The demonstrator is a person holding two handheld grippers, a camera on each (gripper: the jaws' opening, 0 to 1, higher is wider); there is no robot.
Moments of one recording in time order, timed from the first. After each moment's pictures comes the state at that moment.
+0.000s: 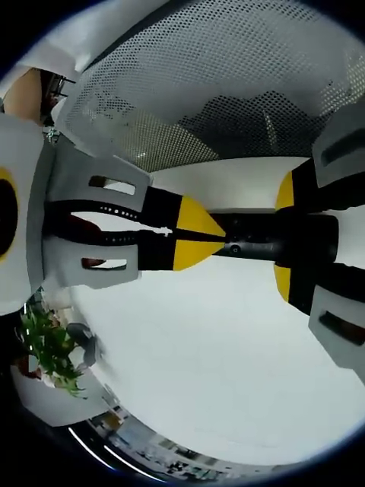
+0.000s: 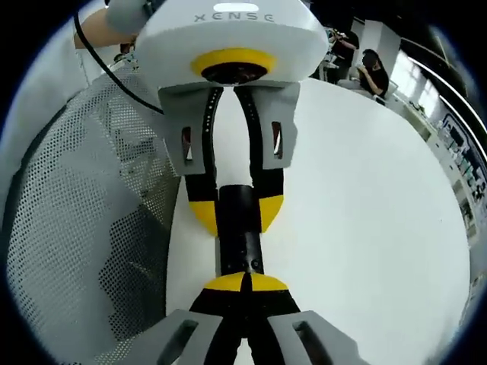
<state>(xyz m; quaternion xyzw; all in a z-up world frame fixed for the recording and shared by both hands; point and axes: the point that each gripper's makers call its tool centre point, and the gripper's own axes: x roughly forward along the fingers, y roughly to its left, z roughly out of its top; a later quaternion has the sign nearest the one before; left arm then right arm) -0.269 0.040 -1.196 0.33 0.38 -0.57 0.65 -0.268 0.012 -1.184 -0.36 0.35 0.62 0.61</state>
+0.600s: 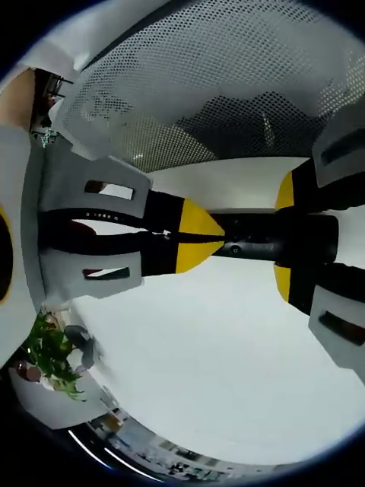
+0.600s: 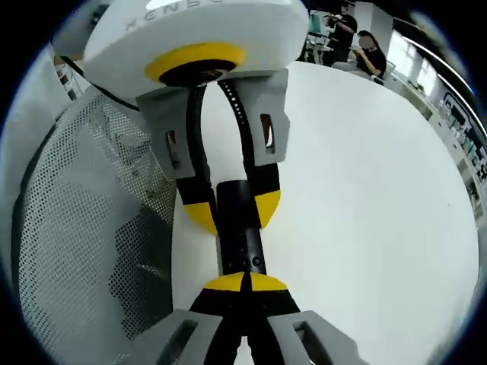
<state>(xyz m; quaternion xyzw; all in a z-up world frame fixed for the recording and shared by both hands) -0.269 0.040 -1.196 0.33 0.38 -0.57 0.64 -0.267 0.010 -1.185 -0.34 0.39 0.61 0.60</state>
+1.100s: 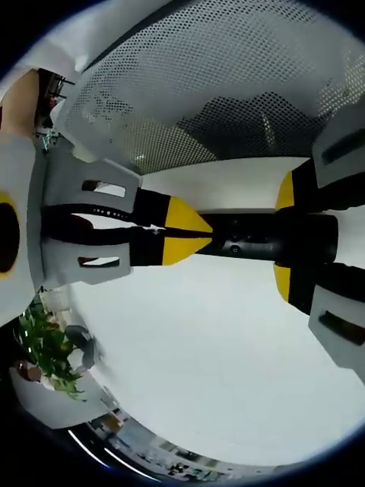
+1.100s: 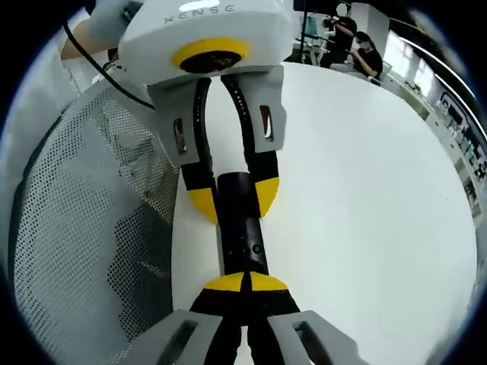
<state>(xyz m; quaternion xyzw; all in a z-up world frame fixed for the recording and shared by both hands) -0.270 0.040 -1.195 0.33 0.38 -0.58 0.64 -0.270 0.002 -1.187 -0.35 0.38 0.60 0.61</state>
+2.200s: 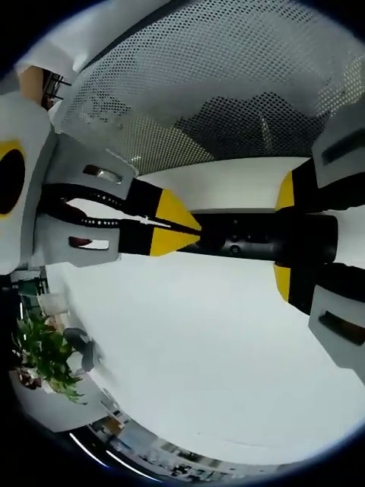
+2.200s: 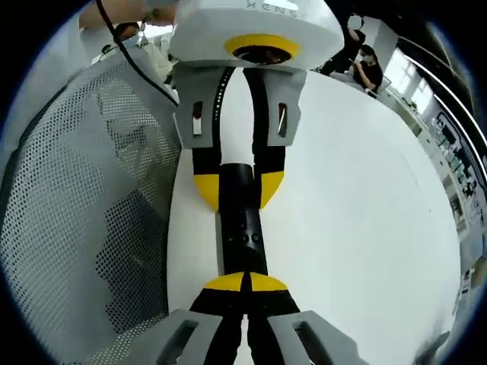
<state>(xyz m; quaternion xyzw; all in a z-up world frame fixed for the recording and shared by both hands) -0.269 0.040 -1.196 0.34 0.39 -0.58 0.63 -0.269 -0.009 -1.185 -0.35 0.35 0.58 0.65</state>
